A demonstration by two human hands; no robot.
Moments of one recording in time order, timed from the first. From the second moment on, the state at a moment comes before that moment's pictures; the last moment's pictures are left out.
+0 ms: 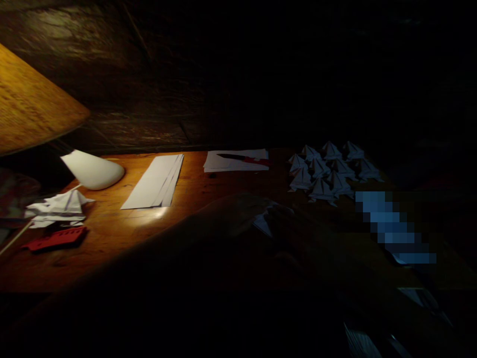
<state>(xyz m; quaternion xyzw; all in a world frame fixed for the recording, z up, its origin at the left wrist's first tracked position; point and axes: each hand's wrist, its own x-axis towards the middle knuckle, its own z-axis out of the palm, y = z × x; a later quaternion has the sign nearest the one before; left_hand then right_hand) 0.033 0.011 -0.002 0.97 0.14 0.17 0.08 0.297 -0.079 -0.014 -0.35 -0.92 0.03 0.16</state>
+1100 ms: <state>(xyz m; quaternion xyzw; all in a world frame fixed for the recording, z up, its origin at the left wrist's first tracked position) 0.039 -0.015 0.013 0.97 0.21 0.10 0.09 0.312 -0.061 0.000 -0.39 -0.90 0.01 0.19</state>
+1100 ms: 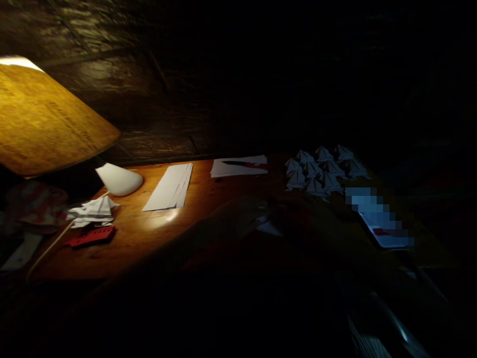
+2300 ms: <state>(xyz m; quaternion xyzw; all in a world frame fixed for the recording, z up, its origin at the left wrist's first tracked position) 0.052 -0.042 -0.004 0.93 0.24 0.19 0.21 0.306 -0.036 0.002 -0.48 -0.84 0.12 0.23</state>
